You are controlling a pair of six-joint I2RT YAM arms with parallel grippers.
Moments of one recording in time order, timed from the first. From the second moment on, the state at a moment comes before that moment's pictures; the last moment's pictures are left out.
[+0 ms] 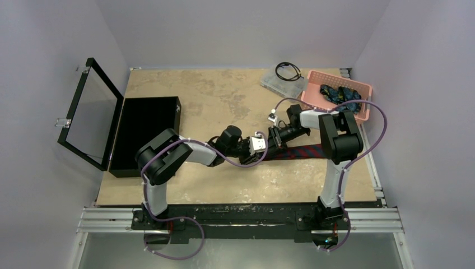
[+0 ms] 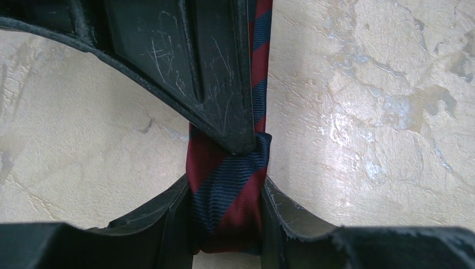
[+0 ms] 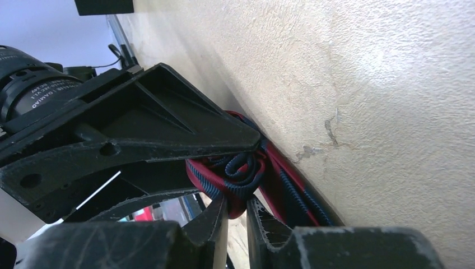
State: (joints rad) left arm -0.80 1.90 0.84 0.51 0.49 0.39; right arm 0.20 2.03 1.16 -0.70 -1.01 -0.13
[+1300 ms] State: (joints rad) left arm -0.75 1.99 0.81 0.76 0.57 0.22; right arm 0.19 2.10 1.23 -0.76 -0.89 -0.04
